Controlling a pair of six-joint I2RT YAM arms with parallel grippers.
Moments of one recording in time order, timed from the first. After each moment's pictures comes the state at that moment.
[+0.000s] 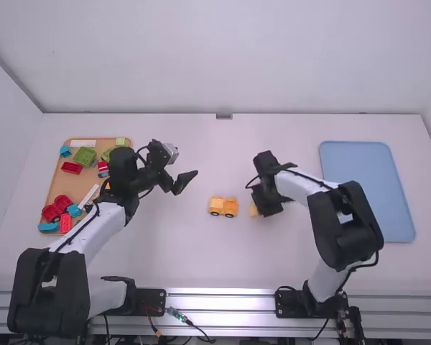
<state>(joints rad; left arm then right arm) -0.04 1.33 0.62 0.32 0.74 0.31 0.37 1.82 0.98 -0.66 -0.12 1.60</state>
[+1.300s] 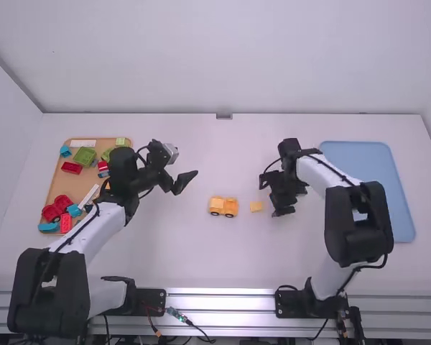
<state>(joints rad) -0.04 1.33 0.62 0.32 0.74 0.31 0.18 1.82 1.16 -0.91 -0.34 1.29</state>
